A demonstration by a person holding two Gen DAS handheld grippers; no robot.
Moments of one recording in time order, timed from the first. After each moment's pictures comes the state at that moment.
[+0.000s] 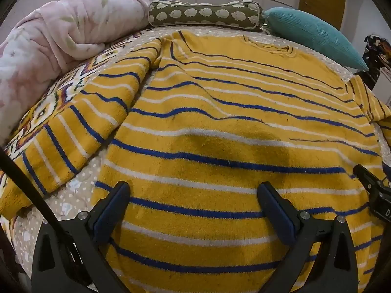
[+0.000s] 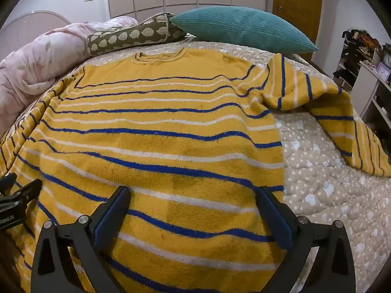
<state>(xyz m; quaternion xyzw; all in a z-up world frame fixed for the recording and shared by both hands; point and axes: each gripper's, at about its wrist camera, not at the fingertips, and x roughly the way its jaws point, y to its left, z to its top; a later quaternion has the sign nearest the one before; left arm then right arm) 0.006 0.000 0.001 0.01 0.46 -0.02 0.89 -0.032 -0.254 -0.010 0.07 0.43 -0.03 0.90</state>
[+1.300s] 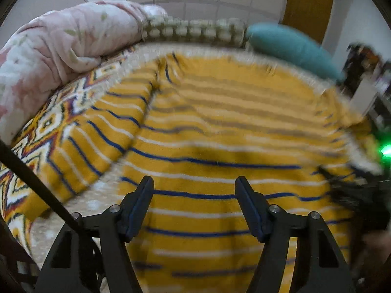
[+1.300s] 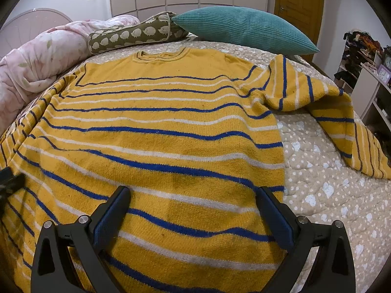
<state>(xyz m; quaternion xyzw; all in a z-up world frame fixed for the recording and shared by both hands) -0.031 0.036 0.064 -0.02 0.42 -0.08 0.90 -0.032 -0.252 -0.011 0.05 0.44 -0.03 0.90</state>
